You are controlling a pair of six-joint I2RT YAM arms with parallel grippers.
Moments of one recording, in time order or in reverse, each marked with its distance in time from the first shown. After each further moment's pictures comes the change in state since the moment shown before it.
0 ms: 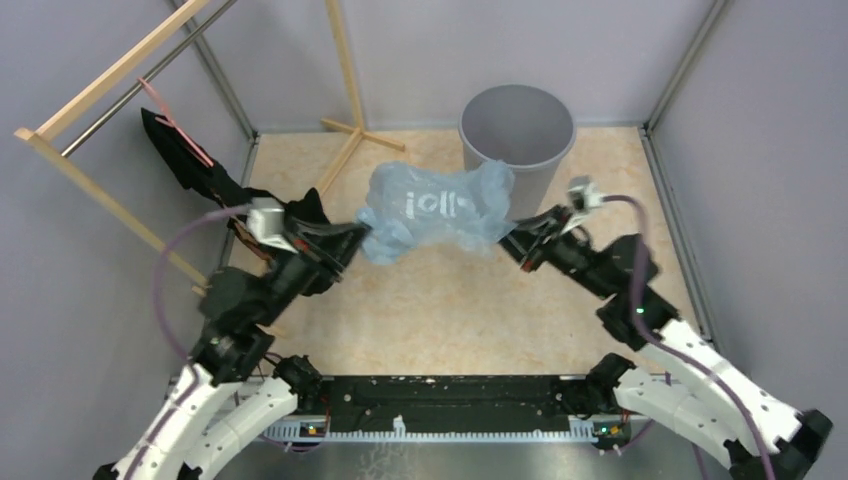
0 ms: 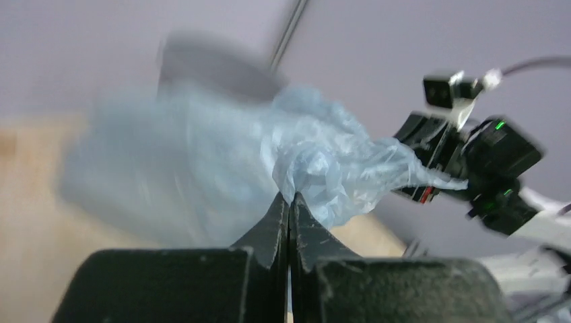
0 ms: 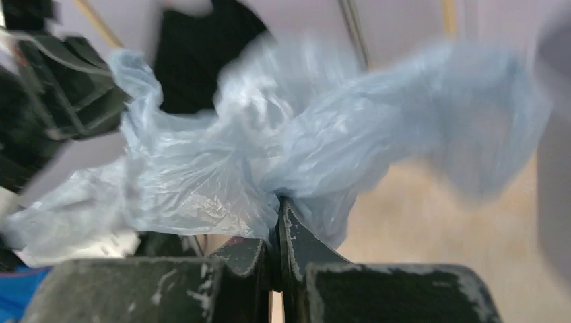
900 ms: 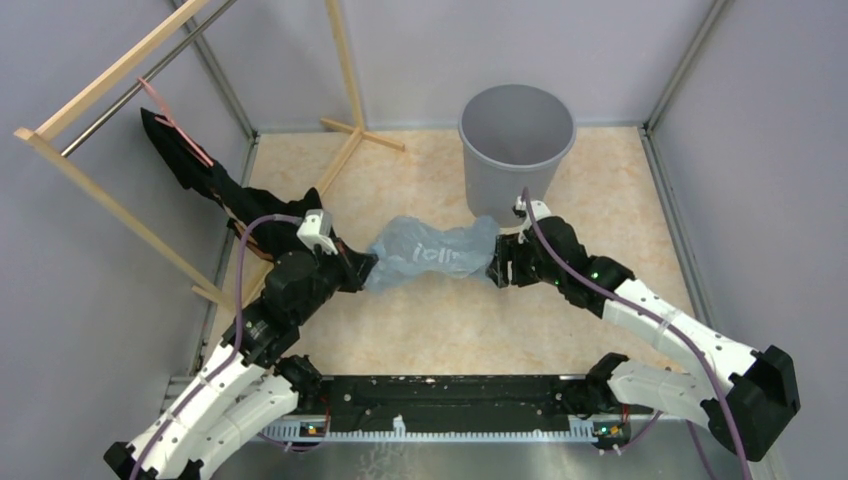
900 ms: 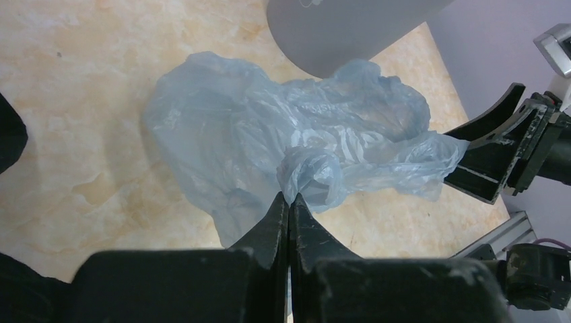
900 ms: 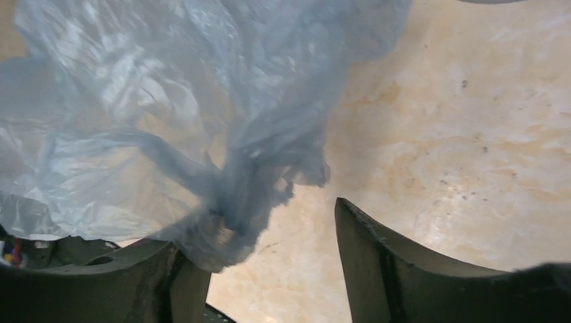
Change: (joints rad) left arm 0.000 0.017 -0.277 -0.313 -0.242 -0.106; right arm 0.000 0.308 -0.037 -0.559 0.262 -0.003
